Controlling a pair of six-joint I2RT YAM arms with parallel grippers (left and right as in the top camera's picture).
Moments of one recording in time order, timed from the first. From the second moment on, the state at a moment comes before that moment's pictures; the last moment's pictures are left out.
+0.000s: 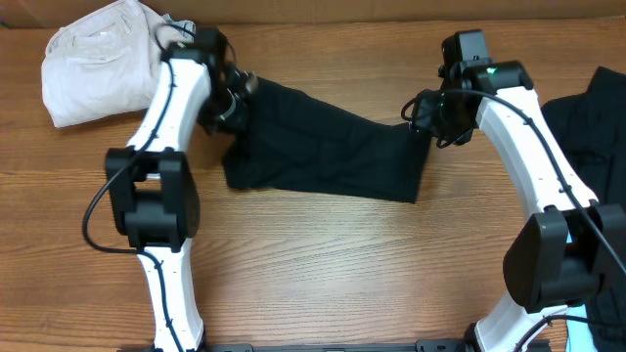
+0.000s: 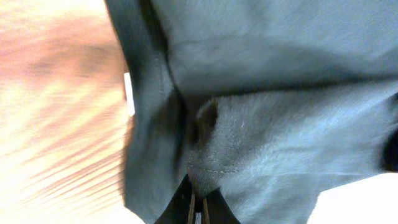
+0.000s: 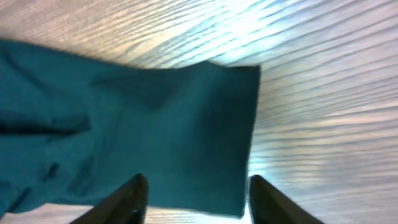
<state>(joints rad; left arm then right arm) -0.07 2.29 2.05 -1.28 0.24 0.13 0.13 1.87 1.60 -1.03 -0.13 0.43</state>
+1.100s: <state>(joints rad) -0.10 2.28 2.10 -1.31 0.07 0.12 0.14 1.87 1.24 -0.59 -0.44 0.51</state>
